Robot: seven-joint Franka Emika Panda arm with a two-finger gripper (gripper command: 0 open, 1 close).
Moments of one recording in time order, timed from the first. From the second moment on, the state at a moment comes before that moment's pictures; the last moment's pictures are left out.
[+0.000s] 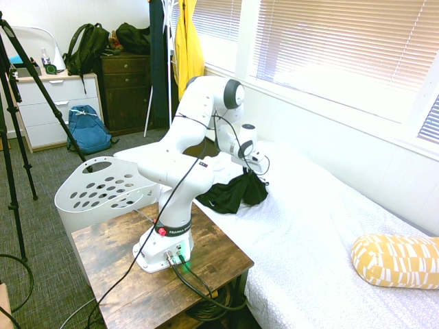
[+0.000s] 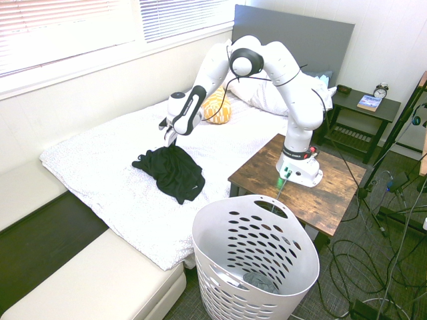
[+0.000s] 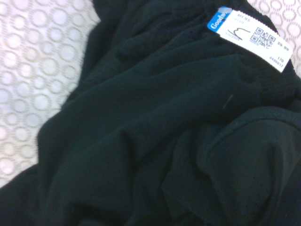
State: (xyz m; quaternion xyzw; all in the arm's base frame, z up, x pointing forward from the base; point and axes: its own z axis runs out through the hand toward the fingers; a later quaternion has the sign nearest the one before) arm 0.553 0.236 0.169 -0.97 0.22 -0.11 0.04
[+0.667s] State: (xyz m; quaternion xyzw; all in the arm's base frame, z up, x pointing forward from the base) arm 0.405 0.346 0.475 -0.99 0.13 -0.10 -0.03
